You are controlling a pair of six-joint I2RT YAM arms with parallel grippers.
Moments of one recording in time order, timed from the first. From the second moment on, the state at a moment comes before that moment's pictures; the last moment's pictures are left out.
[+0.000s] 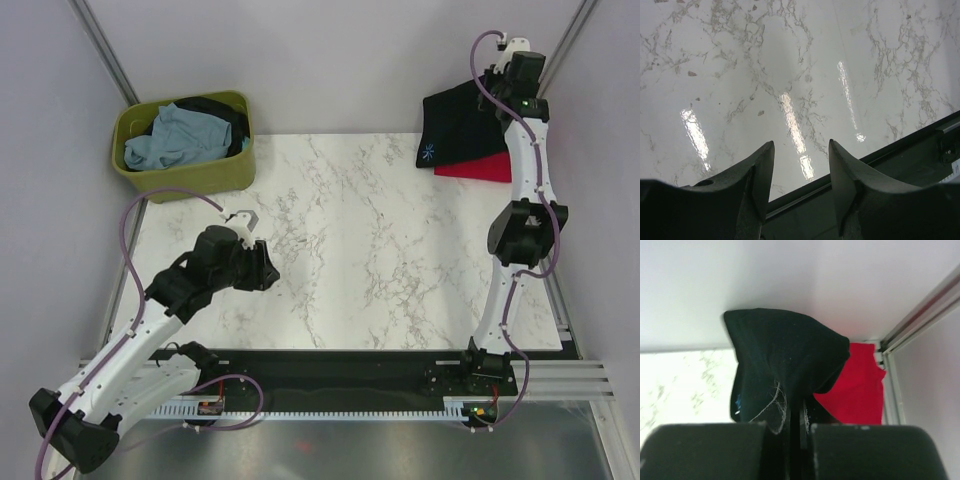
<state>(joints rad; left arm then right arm) -0.56 0.82 0.80 -0.68 0.06 -0.43 -0.14 2.26 2.42 -0.55 -0.07 -0.04</state>
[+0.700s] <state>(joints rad) -0.56 0.85 0.80 -0.68 0.06 -0.43 -0.38 2.60 2.39 -0.33 0.06 0.22</state>
